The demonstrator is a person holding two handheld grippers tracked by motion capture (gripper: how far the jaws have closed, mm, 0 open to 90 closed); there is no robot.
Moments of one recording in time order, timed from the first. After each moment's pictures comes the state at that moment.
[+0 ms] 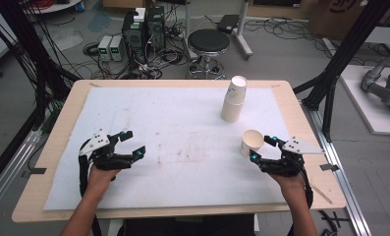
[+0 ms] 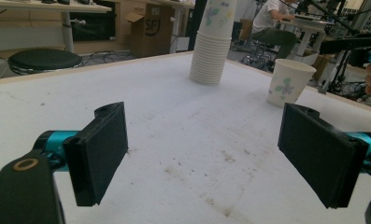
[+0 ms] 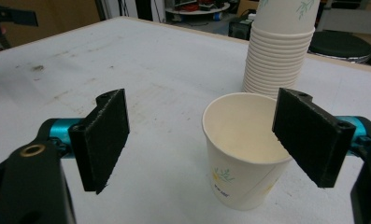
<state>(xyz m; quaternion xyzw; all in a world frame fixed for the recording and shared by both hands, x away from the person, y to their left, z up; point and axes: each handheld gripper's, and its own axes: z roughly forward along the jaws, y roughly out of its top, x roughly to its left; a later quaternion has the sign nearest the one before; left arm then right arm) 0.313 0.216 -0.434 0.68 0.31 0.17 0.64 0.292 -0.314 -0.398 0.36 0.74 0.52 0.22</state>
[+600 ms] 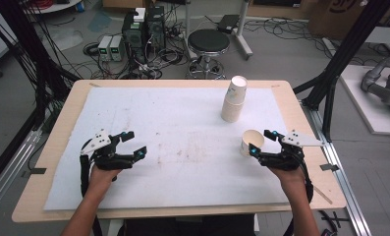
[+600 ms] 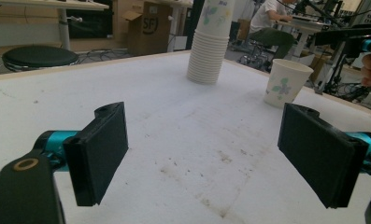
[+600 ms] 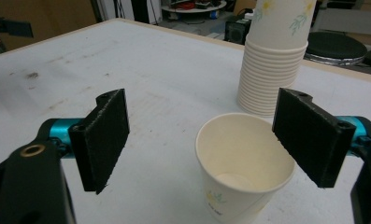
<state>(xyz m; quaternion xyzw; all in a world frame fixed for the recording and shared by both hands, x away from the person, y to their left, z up) 0.314 0.213 -0.435 0.69 0.31 0.16 0.64 0.302 -0.309 -0.380 0.36 0.74 0.52 0.22</state>
